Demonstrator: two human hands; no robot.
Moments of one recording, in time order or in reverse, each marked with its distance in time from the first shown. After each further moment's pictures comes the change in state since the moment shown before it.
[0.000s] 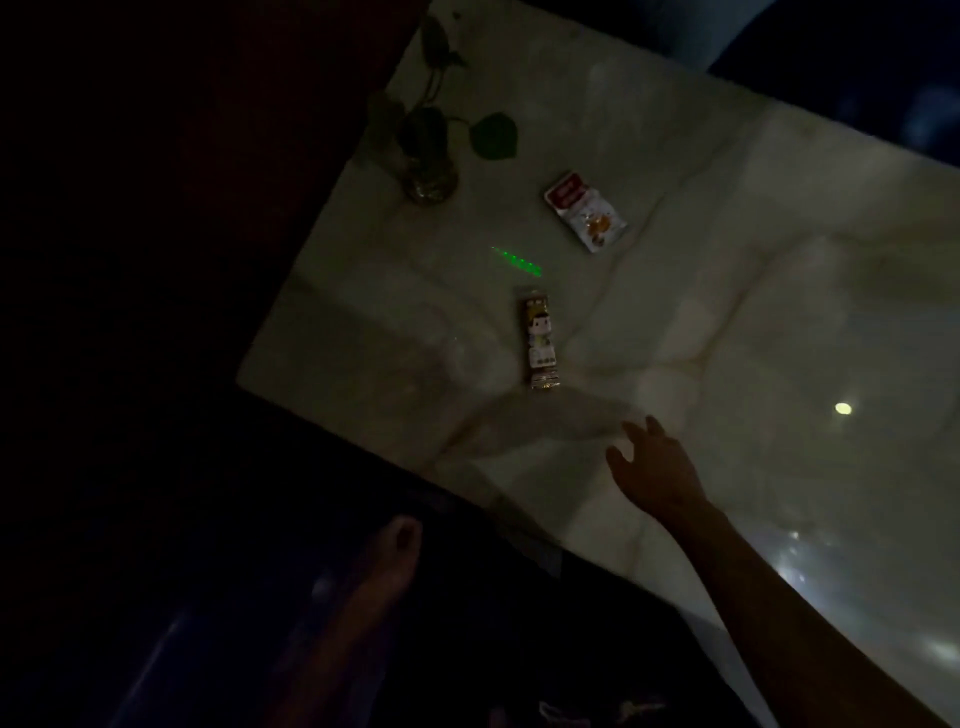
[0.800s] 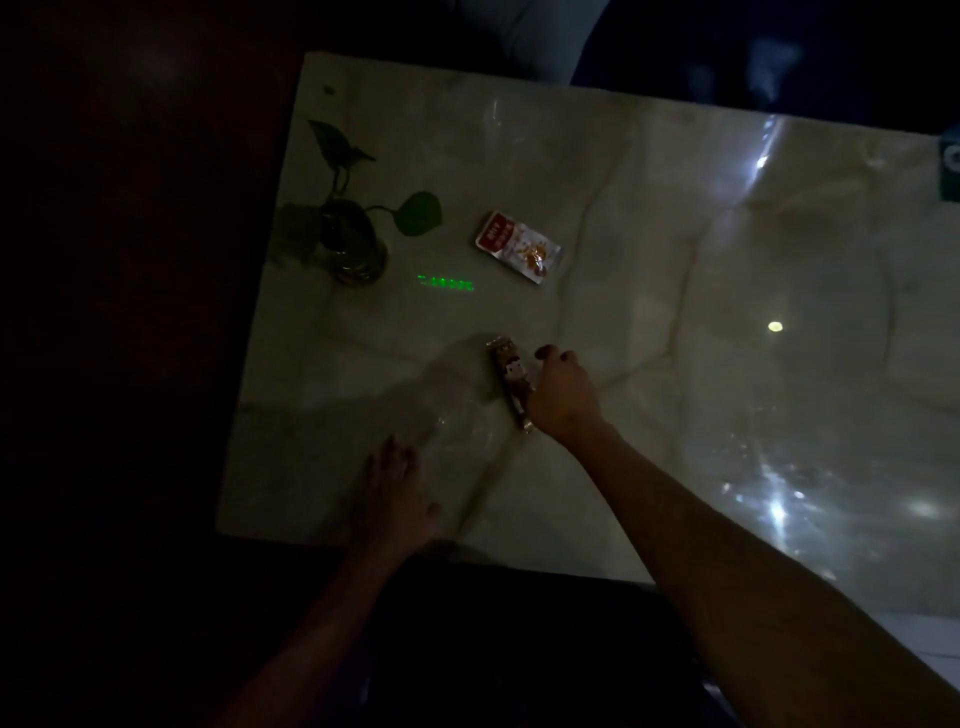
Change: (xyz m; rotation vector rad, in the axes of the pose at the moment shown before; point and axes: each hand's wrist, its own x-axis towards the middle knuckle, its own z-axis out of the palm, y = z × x) left_hand 0.117 0.111 -0.078 1.065 -0.061 0.568; right_hand 0.081 -0.149 -0.047 0.352 0.185 0.143
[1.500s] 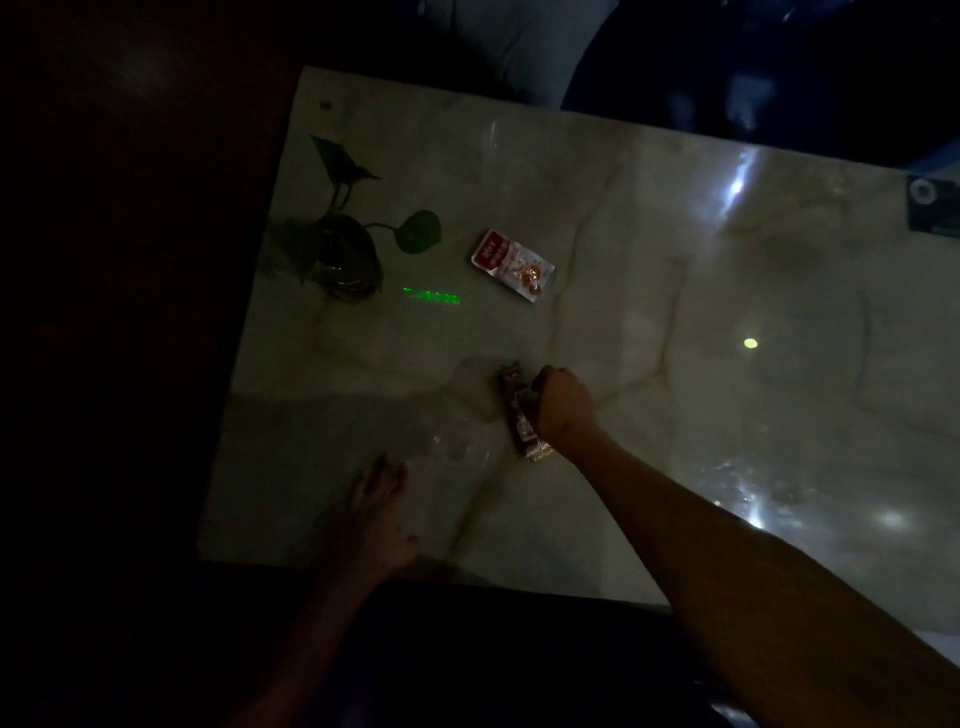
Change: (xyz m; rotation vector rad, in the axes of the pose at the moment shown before) left_hand -0.001 -0.027 0.006 -0.029 0.038 0.072; right_hand 0.027 0.016 0.008 -0.111 0.032 0.022
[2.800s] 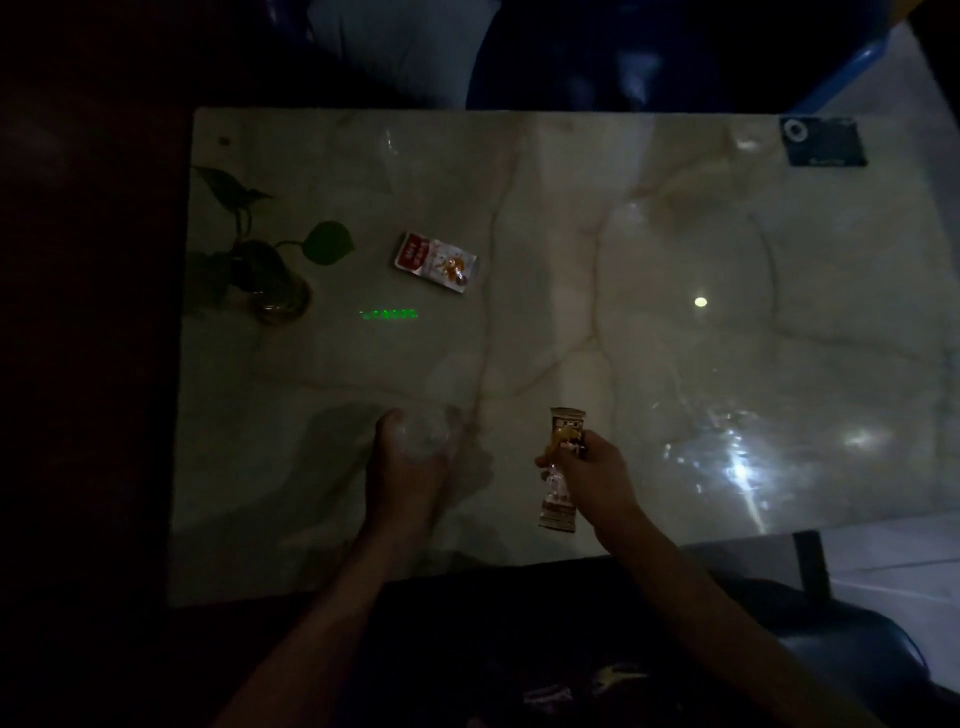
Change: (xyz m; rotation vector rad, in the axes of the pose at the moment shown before) left_hand 0.024 0.100 -0.038 -1.041 0.463 -0.167; right_hand -0.147 0.074 -0.004 1.100 0.144 0.388
